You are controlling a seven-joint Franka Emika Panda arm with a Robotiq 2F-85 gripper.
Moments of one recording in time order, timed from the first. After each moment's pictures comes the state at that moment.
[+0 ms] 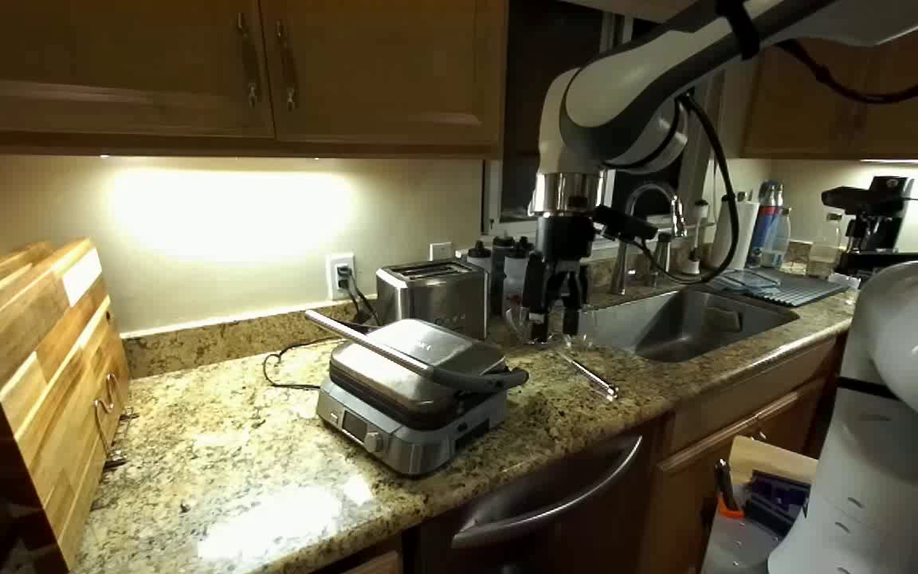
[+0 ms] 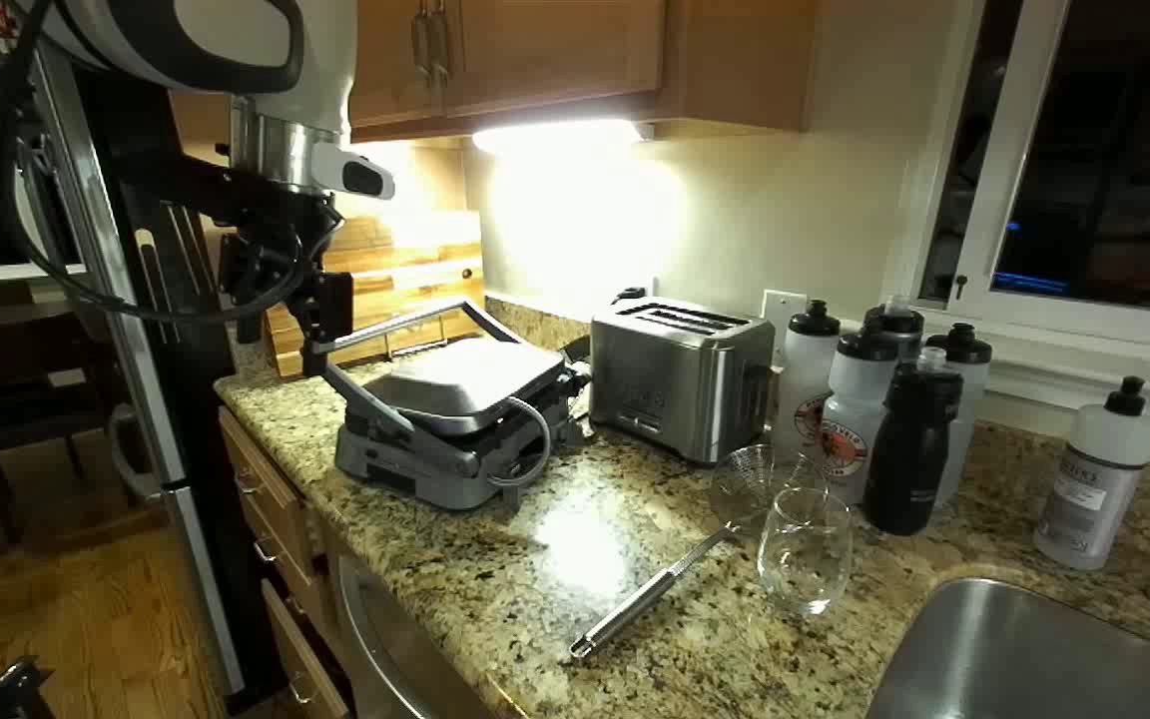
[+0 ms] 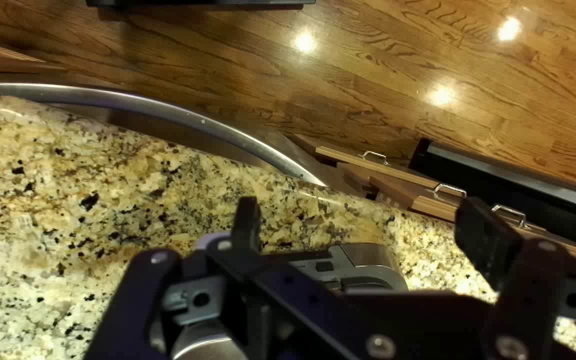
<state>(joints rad) 0.04 -0.48 -0.06 -2.61 0.20 2.05 -0.06</state>
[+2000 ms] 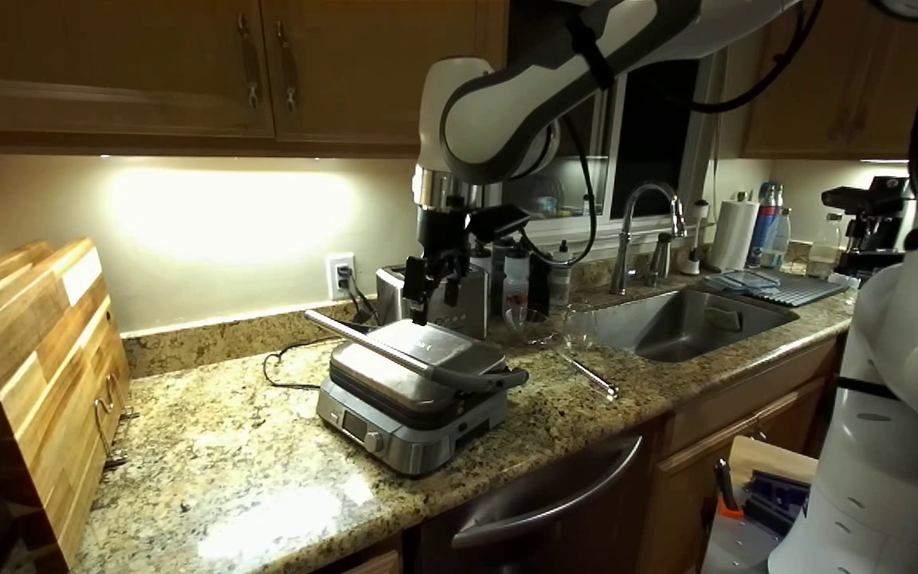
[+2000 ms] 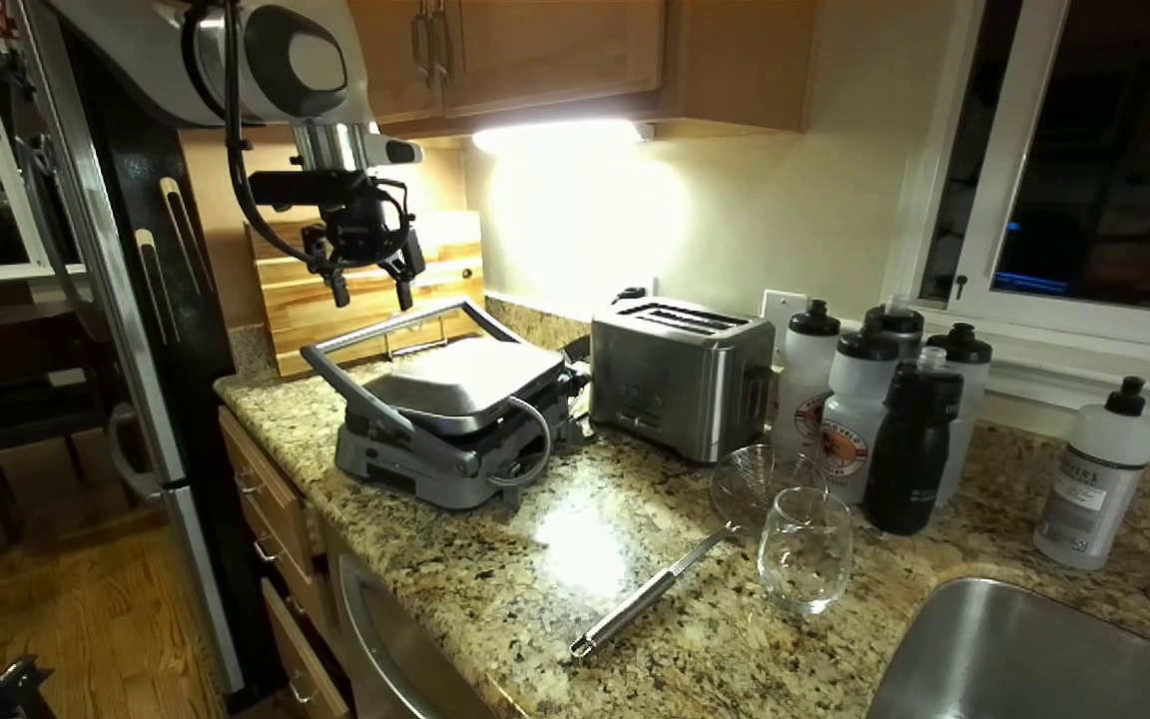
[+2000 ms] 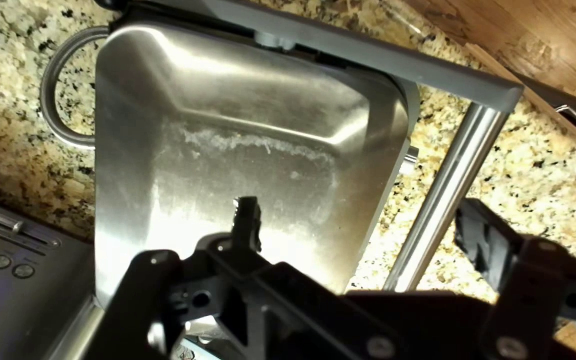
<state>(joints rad) 0.04 -0.08 0.11 -2.22 -0.02 2.30 0.00</state>
